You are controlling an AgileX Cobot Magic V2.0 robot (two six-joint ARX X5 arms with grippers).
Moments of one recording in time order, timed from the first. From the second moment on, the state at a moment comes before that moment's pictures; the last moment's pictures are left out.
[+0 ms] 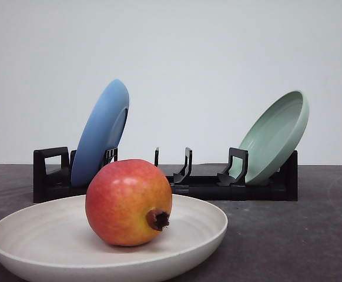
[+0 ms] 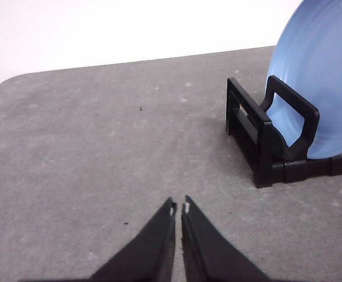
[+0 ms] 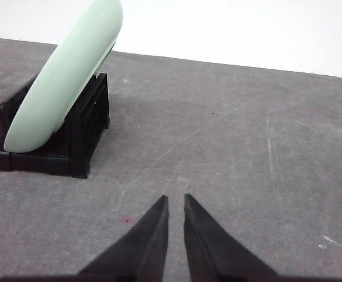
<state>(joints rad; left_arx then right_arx) -0.05 0.00 0.02 -0.19 0.00 0.11 0.05 0.01 0.02 -0.17 0.00 -0.04</state>
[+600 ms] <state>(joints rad) -0.05 0.00 0.02 -0.19 0.00 0.11 0.05 0.01 0.02 -0.17 0.00 -0.04</state>
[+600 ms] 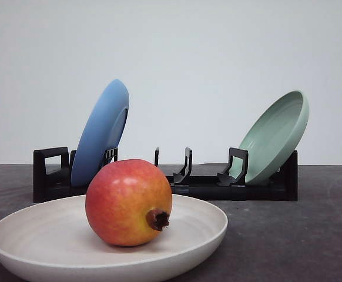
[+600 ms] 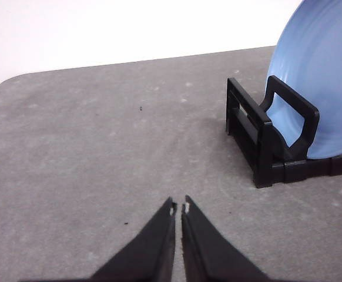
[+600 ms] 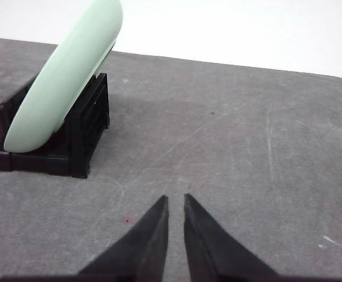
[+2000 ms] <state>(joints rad) -0.05 0.00 0.02 -0.19 0.00 0.11 0.05 0.01 0.02 -0.17 0.00 -0.04</state>
